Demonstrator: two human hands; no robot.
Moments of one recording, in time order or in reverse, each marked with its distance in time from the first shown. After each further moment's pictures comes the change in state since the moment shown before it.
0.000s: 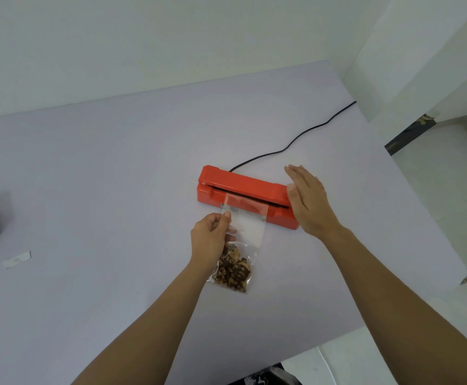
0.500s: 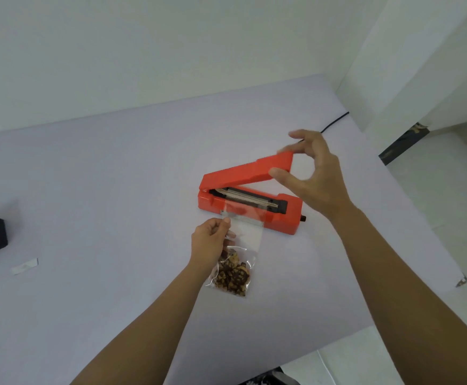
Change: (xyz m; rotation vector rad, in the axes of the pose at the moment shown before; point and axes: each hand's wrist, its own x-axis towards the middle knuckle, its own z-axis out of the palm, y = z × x) left_hand 0.000 0.009 -0.004 0.039 -0.043 -0.006; right_hand 0.012 -0.072 -0.067 0.353 0.189 -0.165
